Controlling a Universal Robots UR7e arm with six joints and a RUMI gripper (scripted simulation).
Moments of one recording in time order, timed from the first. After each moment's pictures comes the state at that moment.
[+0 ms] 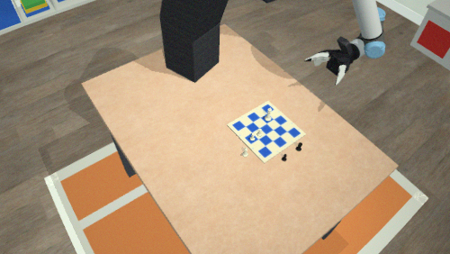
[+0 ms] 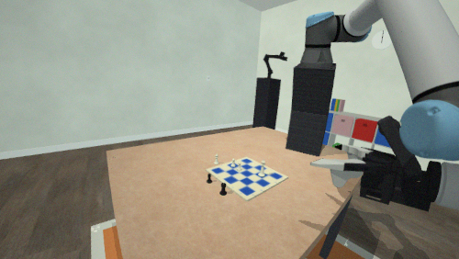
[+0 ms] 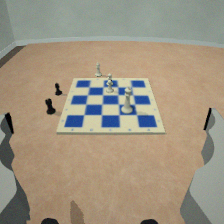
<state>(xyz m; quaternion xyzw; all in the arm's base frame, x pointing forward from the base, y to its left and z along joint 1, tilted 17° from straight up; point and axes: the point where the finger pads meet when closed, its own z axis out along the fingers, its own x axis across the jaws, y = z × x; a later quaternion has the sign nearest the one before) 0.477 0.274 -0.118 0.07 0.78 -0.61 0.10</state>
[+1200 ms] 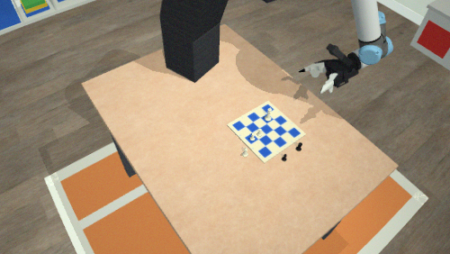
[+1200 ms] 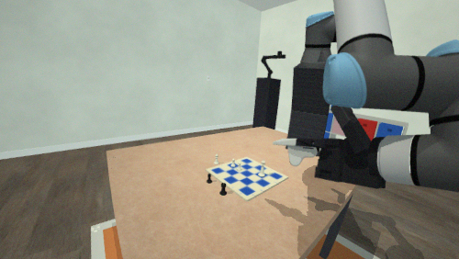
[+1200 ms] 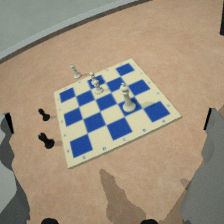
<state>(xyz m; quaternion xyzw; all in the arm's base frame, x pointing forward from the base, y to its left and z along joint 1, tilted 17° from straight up) 0.489 0.203 -0.125 0.27 0.81 -0.51 0.10</state>
